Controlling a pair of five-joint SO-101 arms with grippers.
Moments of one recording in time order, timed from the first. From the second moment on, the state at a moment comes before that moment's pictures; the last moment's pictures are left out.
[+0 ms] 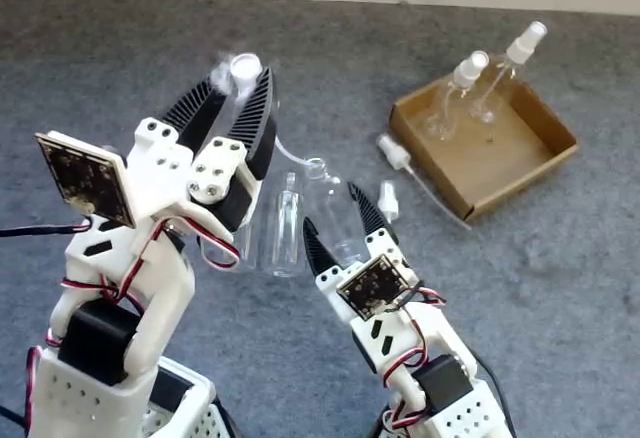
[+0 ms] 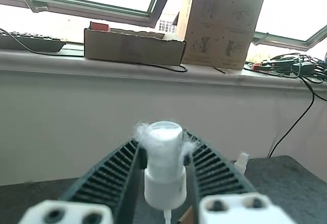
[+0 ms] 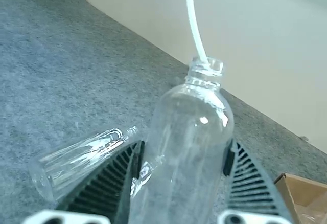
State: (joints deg) left arm 18.8 -65.8 36.2 30.4 12.9; right arm -34.8 -104.5 95.5 23.4 20.3
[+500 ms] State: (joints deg) left arm 21.0 -65.9 34.8 34.2 12.9; right arm -34.8 -104.5 95.5 23.4 20.3
